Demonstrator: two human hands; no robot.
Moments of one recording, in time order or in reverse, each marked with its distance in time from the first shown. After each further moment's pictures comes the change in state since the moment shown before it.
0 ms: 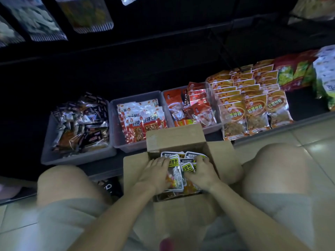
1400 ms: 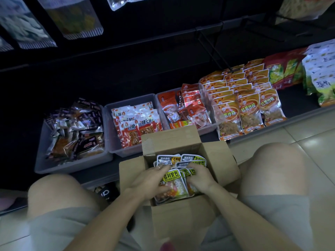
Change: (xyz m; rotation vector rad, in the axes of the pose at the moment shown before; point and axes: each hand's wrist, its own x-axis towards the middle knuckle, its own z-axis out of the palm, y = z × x) left_hand -0.008 -0.010 -0.003 -0.030 -0.011 0.164; right_hand 0.011 0.023 0.016 0.317 -0.027 -0.024
